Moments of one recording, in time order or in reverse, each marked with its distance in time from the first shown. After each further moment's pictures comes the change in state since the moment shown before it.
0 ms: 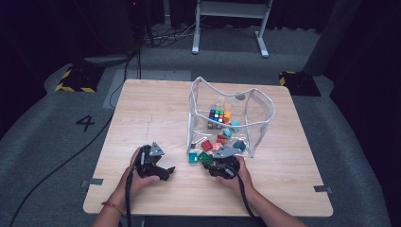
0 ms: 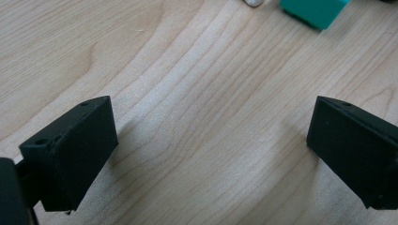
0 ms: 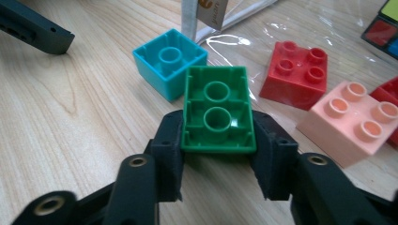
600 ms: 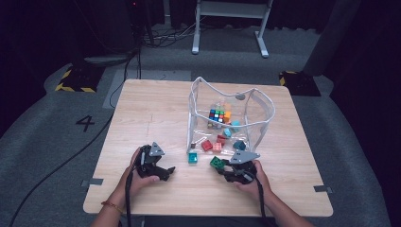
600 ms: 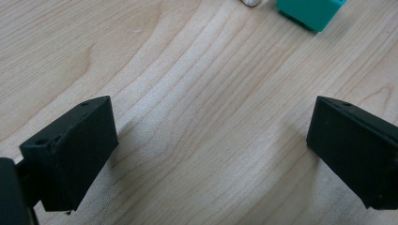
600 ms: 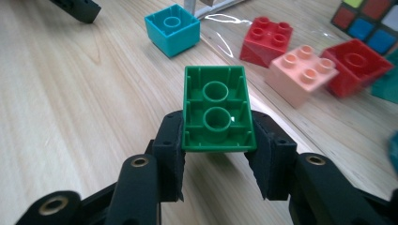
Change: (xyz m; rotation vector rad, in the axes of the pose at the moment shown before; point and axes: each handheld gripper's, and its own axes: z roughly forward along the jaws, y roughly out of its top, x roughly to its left) left arm 0.000 0.000 0.000 0.006 -0.012 0.005; right arm -0.018 -0.022 -0.047 -0.002 0.053 -0.054
